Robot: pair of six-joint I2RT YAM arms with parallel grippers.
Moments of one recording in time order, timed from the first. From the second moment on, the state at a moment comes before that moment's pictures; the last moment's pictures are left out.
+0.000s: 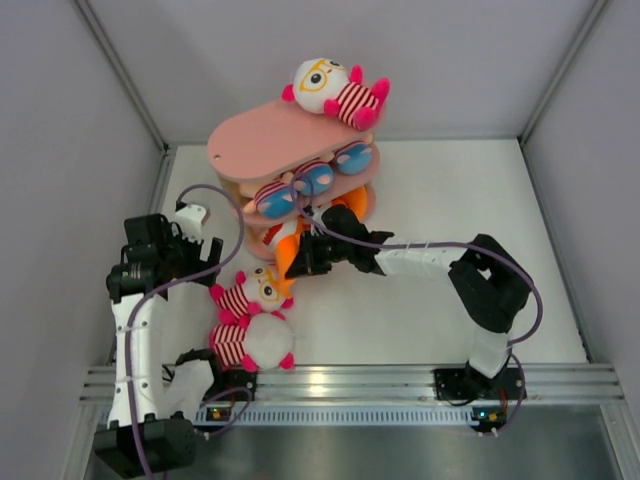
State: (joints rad) left arm 0.19 0.88 0.99 -0.95 0.30 0.44; right arm 0.87 1.82 1.15 0.09 -0.47 0.76
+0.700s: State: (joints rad) left arm 0.19 0.89 1.02 -0.94 0.29 0.35; right arm 0.87 1.83 1.15 0.11 -0.33 0.84
